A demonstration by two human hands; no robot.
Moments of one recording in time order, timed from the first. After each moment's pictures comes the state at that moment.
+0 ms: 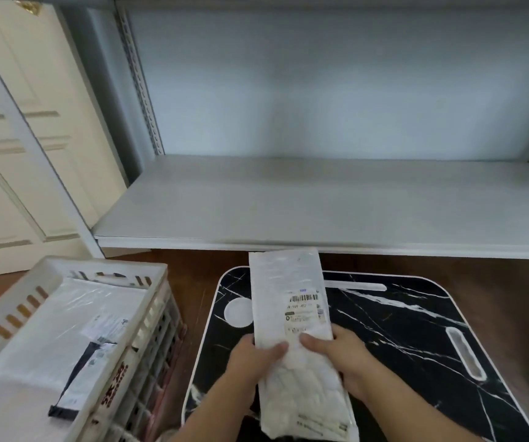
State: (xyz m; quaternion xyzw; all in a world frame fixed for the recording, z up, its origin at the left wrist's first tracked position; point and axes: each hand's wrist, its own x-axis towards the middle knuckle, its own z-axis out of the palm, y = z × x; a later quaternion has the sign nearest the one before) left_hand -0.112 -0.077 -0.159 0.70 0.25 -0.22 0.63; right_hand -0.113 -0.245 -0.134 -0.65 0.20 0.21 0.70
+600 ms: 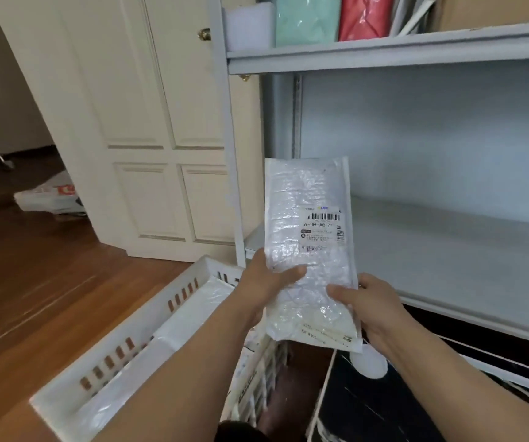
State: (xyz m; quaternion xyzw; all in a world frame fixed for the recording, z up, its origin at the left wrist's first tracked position) left_hand -0.091 0.139 -0.021 0.72 0.12 0.06 0.68; right_hand -0.072 -0.048 -0.008 -0.71 0.00 0.18 0.68
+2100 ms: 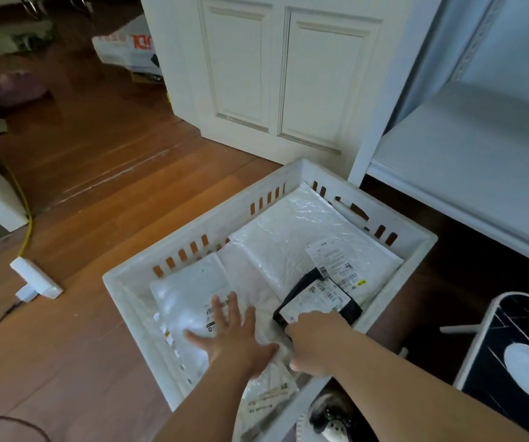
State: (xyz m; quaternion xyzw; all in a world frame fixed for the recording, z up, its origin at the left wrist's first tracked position) left_hand -0.210 0.281 -0.278 0.84 0.40 -0.33 0.14; right_hand -0.118 0.185 -0.183 -0.78 -0.51 0.30 -0.20
